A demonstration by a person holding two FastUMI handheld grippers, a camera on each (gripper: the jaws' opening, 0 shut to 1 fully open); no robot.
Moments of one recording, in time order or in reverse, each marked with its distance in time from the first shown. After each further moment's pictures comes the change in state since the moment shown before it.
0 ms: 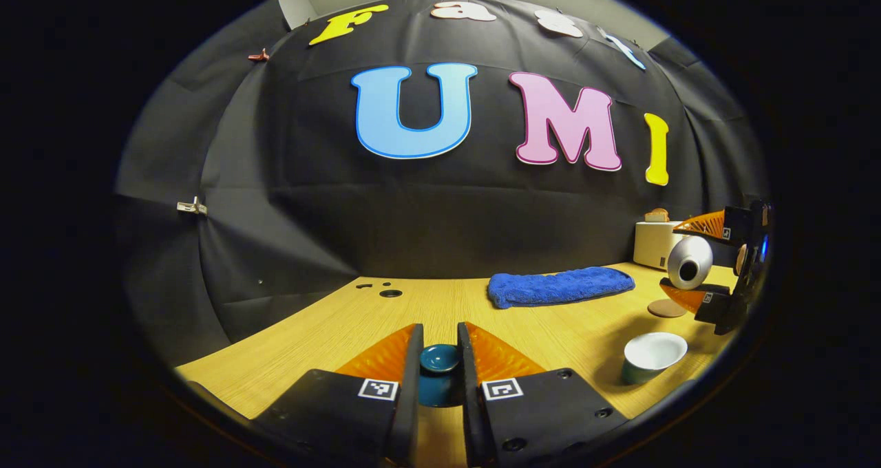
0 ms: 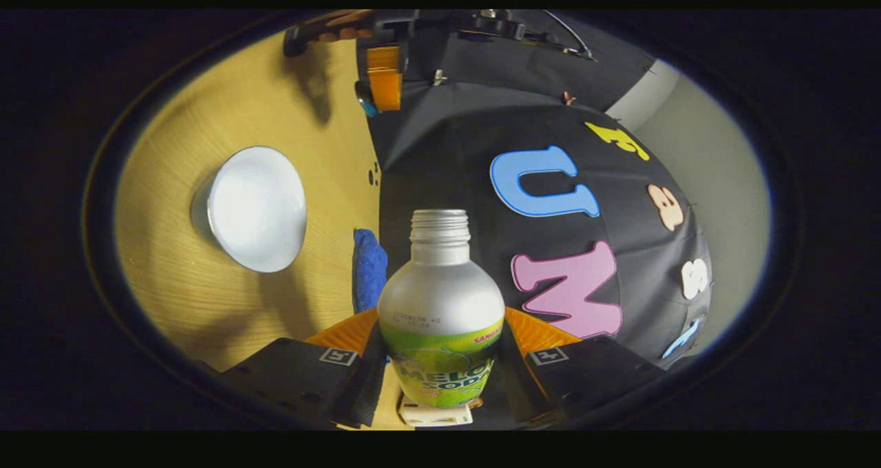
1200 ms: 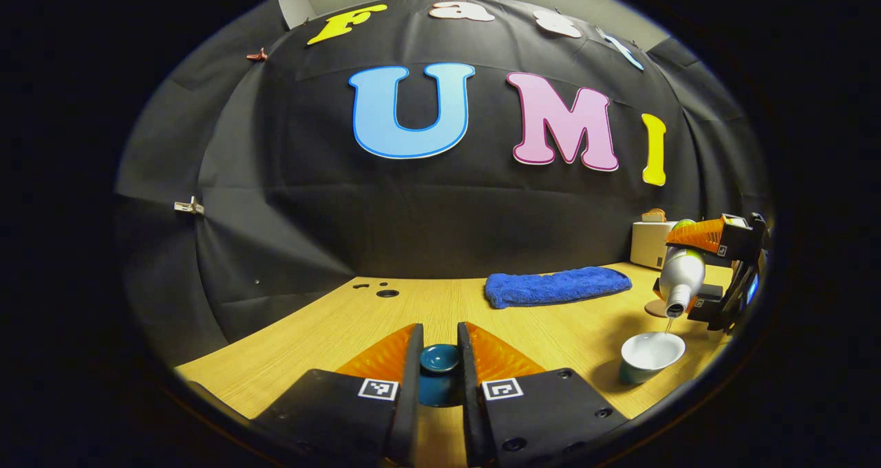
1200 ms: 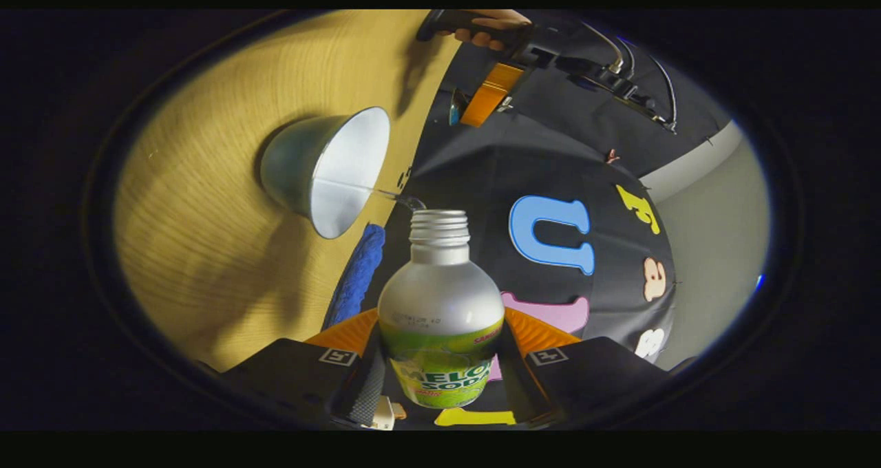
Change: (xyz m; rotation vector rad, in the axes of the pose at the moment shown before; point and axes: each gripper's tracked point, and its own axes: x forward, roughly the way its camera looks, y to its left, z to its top) left arm 0.000 -0.001 0.000 0.000 0.000 -0.010; right arm -0.004 0.010 0.000 -0.334 -0.121 -0.012
